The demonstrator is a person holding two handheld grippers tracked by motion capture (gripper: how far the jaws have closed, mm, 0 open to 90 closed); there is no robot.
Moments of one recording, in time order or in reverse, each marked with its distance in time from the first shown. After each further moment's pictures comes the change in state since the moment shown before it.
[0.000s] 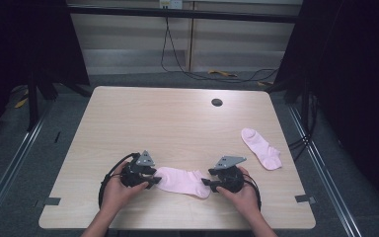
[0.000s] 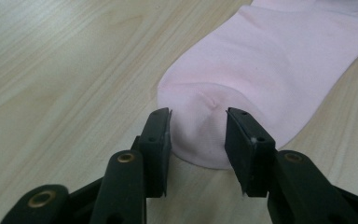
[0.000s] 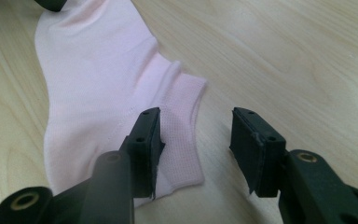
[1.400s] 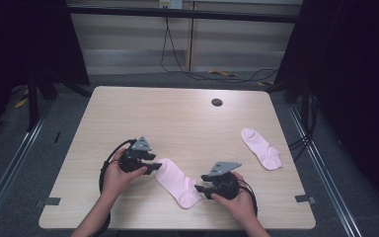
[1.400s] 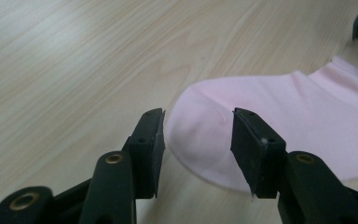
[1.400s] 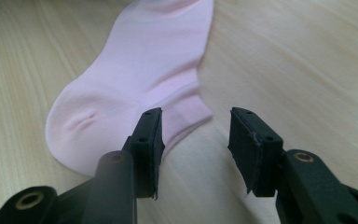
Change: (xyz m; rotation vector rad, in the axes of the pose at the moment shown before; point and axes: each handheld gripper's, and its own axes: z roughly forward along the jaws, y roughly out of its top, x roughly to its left) left arm 0.034 0.023 0.005 -0.089 0.006 -0.017; right arm 0.030 0.005 -0.001 -0.009 0.073 -0.029
